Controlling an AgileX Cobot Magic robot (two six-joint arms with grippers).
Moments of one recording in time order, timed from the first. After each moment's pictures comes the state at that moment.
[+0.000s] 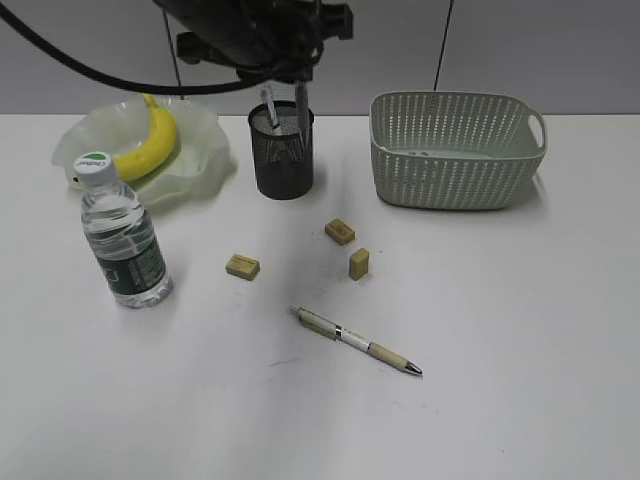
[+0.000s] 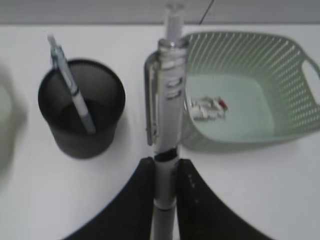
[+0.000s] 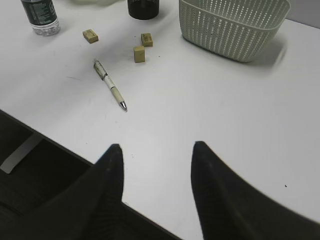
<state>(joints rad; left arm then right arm) -0.65 1.87 -1.58 0.23 0.52 -0.68 0.58 -0.01 -0.51 -0.01 1.04 -0.01</state>
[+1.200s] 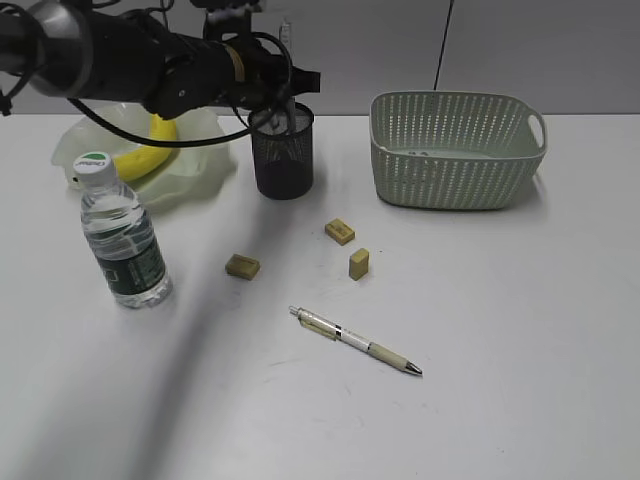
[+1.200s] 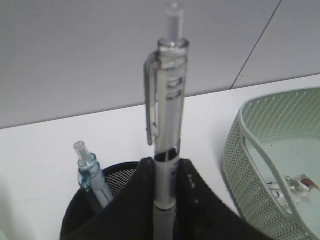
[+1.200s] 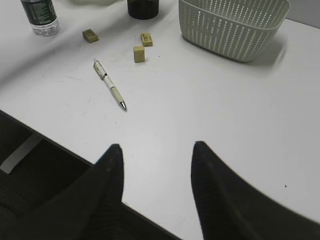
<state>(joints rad) -0.49 2.16 -1.58 0.47 -0.04 -0.68 0.58 -0.01 -0.51 -0.01 1.04 -0.01</state>
